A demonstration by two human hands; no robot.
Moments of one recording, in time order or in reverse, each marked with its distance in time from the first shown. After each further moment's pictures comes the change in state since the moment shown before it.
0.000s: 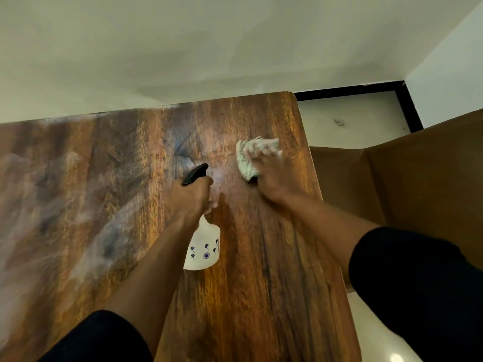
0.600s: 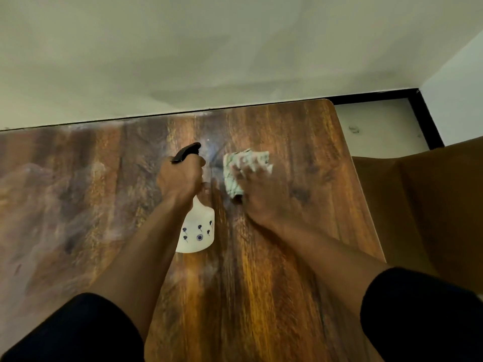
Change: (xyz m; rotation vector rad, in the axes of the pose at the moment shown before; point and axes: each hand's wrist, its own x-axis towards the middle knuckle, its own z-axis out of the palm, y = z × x) left_hand 0.110 0.038 -0.075 -0.083 0.093 0.080; right_hand 0.040 -0.128 0.036 0.047 0.026 -0.009
